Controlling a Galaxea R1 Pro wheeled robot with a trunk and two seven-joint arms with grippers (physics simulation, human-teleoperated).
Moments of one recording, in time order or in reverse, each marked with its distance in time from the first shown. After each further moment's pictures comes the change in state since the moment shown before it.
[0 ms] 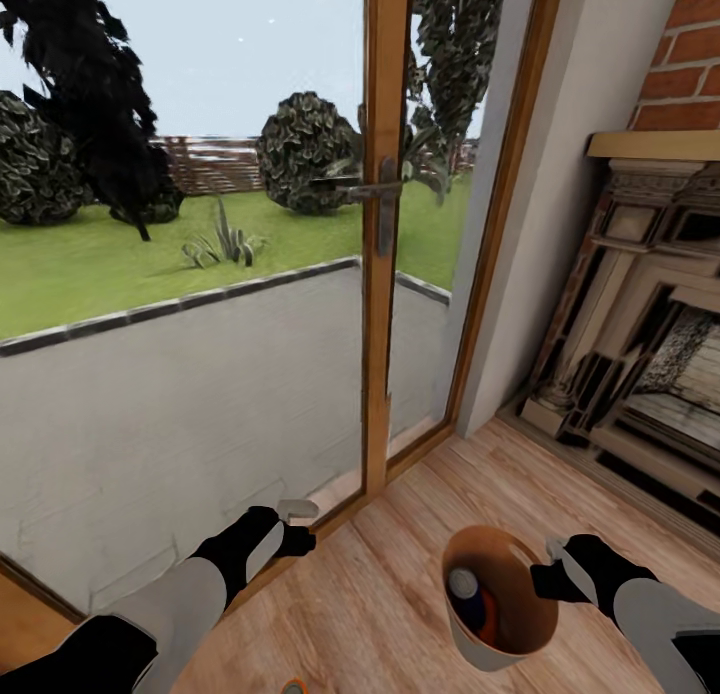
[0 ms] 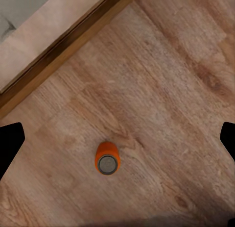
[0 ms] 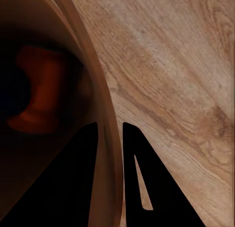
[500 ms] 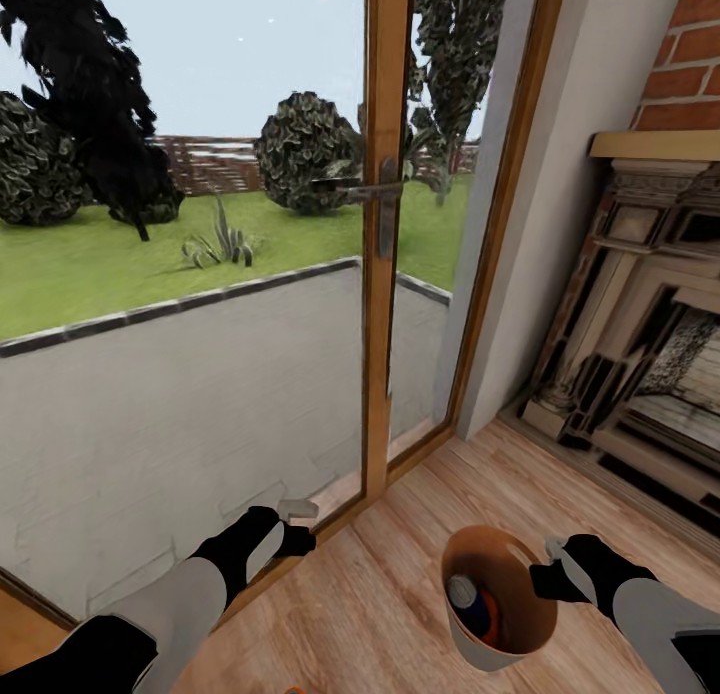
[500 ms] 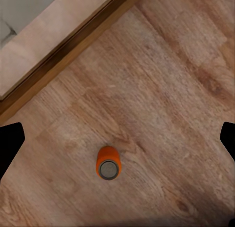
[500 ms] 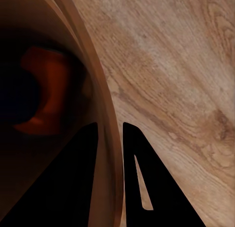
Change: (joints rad) left arm 0.000 0.000 -0.003 0.000 0.000 -0.002 0.001; right arm 0.000 0.002 -0.002 0.000 -0.001 0.000 0.001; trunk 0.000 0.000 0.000
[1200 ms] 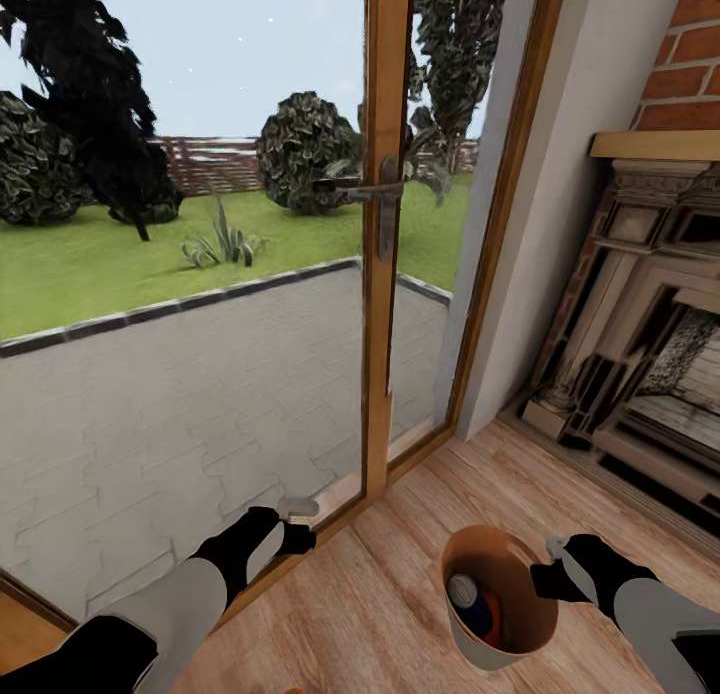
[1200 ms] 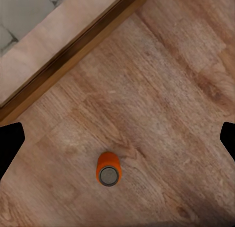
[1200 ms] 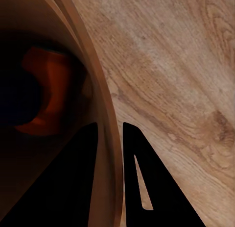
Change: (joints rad) left arm 0.001 -0.001 0.000 0.000 -0.004 -0.024 0.001; right arm 0.000 -0.003 -0.002 -0.001 0.001 -0.001 0.000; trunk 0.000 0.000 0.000
